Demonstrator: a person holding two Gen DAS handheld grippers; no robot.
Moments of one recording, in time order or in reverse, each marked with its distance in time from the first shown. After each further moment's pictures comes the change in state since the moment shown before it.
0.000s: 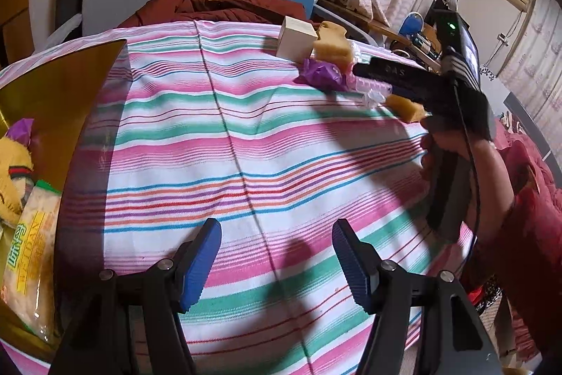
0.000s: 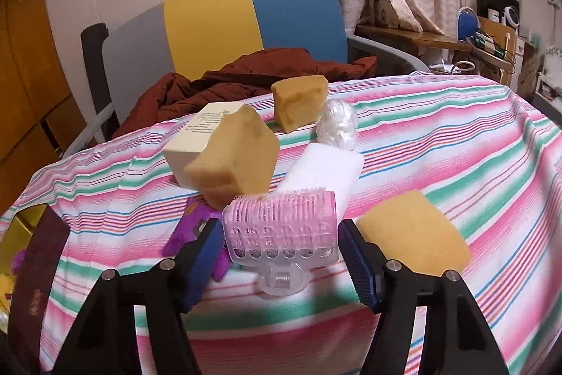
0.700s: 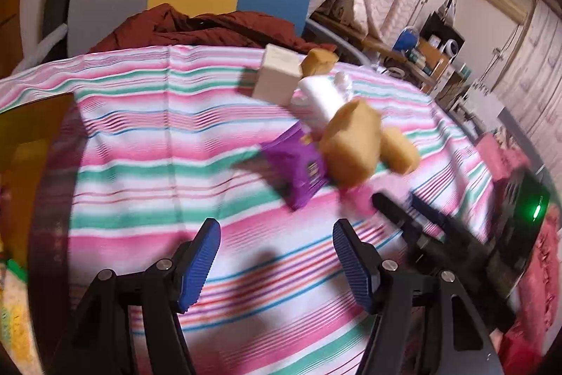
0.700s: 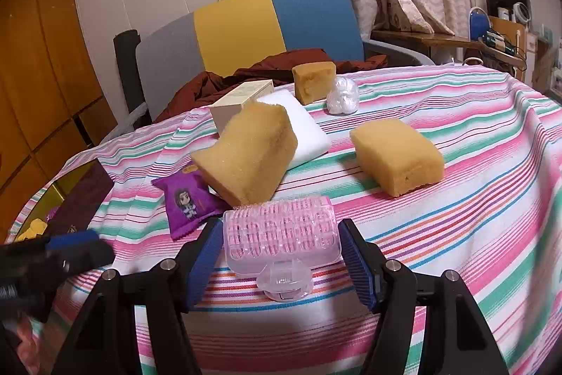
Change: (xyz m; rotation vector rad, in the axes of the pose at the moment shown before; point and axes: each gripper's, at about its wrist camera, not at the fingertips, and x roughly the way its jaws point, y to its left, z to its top) left arm 0.029 -0.021 0.071 -0.027 -0.050 -0.063; right arm -0.059 -0.008 -0.072 -0.010 -0.054 0.107
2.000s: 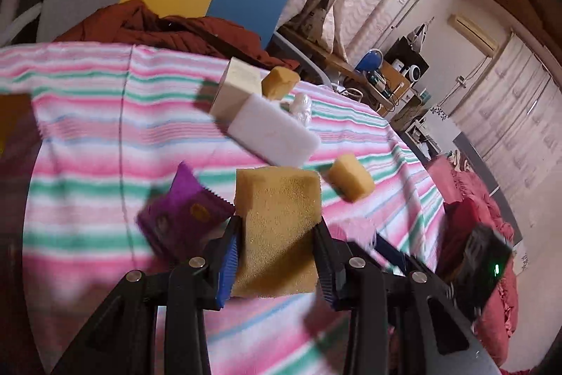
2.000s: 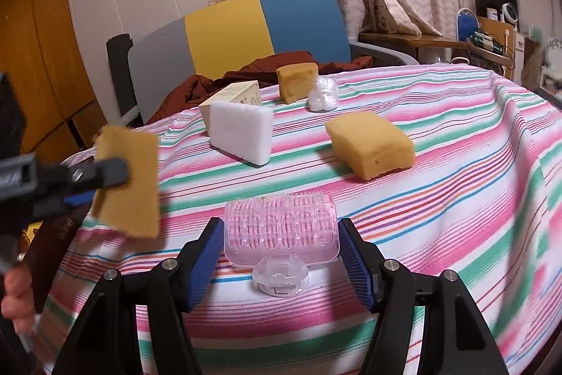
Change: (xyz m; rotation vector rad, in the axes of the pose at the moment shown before) left arm -0.001 0.006 0.006 -0.069 -0.029 -0.208; right arm -0.019 -0.010 -0.013 0.013 -0.011 -0.040
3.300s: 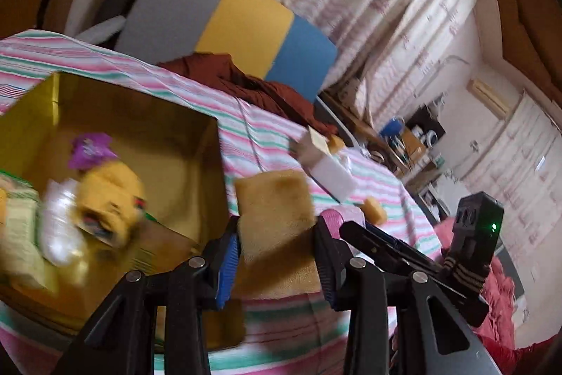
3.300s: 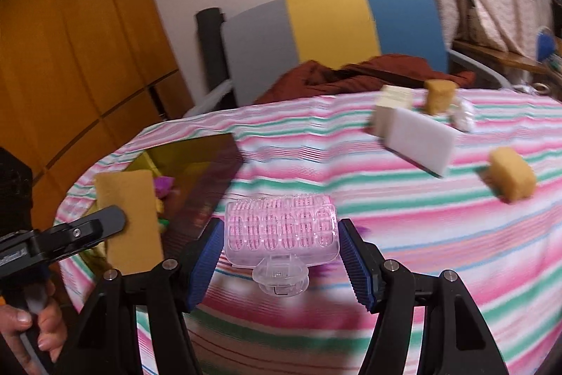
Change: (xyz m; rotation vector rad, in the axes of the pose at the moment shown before) left arm -0.178 0.094 -0.047 -0.147 -0.266 0.085; right arm -0.031 0.158 0.004 -0.156 0.065 0.307
